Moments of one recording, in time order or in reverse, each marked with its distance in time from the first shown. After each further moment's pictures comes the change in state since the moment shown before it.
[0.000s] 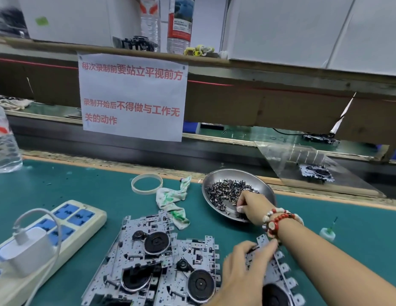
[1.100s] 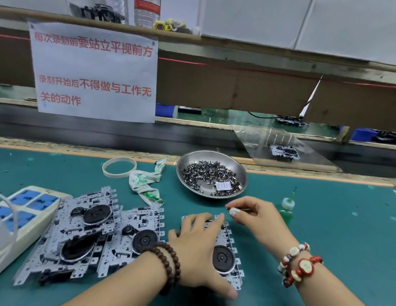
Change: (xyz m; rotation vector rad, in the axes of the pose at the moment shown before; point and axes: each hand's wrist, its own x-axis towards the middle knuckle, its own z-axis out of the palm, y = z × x) left_hand 0.006 -0.007 -0.031 0.617 -0.342 -0.142; right_hand -0.110 0.033 0.016 0.812 0.240 -0.061
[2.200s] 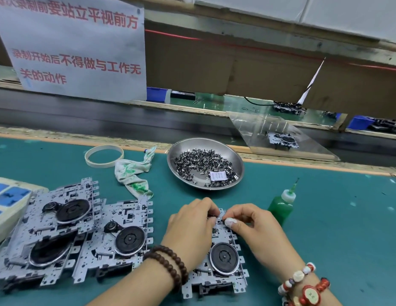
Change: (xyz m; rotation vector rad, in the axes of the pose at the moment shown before) left_hand 0.025 0.006 0.008 -0.334 0.453 -0.050; right_hand -0.021 0.009 0.005 -0.120 -0.009 0.042
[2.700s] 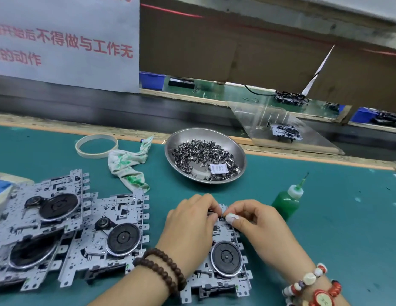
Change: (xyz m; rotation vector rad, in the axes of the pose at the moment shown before) left_hand -0.002 -0.001 0.000 -0.038 0.023 0.023; right_hand 0.002 -0.001 0.000 -0.006 -0.016 0.054
